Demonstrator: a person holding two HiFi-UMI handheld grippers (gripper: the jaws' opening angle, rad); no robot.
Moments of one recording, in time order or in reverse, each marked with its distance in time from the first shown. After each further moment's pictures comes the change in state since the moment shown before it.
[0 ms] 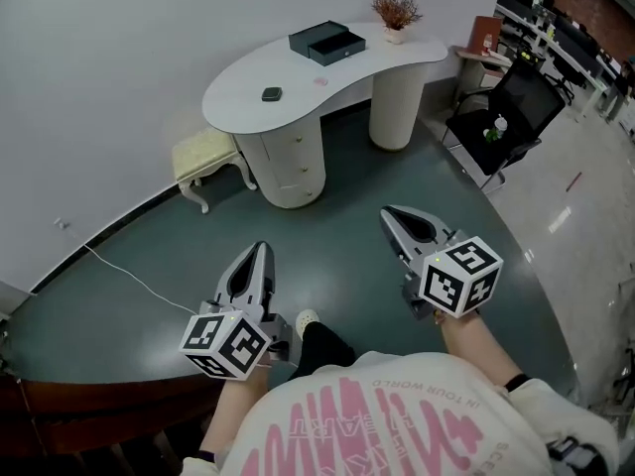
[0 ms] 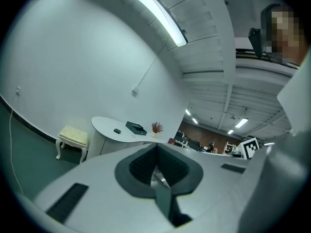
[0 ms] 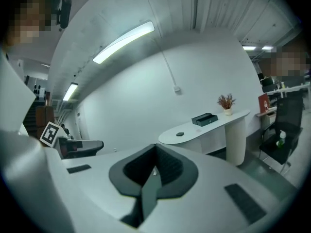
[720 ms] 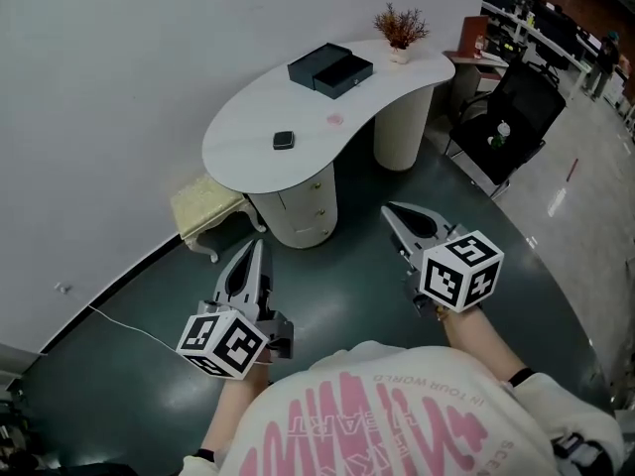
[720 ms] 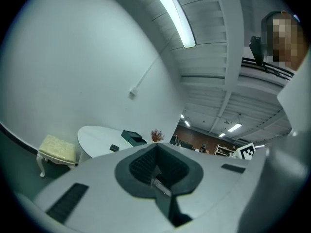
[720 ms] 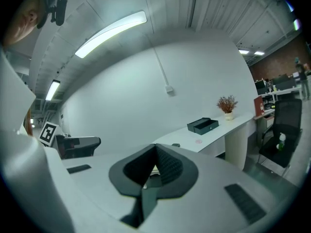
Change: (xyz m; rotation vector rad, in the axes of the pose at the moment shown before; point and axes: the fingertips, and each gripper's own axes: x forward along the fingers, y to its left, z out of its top) left arm 0.158 0.137 0.116 -0.003 -0.004 -0.139; right arm 0.198 -0.042 0.072 0.028 -0.031 -0.129
